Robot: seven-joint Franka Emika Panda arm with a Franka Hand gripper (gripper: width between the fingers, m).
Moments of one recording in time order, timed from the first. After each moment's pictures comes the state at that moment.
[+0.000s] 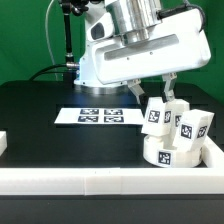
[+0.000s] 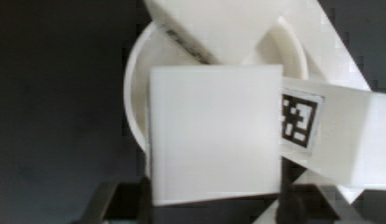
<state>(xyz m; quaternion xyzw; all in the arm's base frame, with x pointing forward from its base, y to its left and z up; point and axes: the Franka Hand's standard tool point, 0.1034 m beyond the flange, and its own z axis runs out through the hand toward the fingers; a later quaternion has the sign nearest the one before) 0.555 0.054 0.095 -0.92 0.37 -0.02 0.15</state>
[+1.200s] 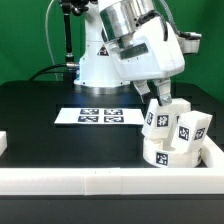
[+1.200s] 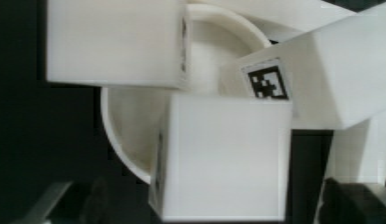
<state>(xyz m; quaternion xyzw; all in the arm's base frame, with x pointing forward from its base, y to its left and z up) 0.555 0.055 0.096 -0.79 0.58 0.03 0.18</state>
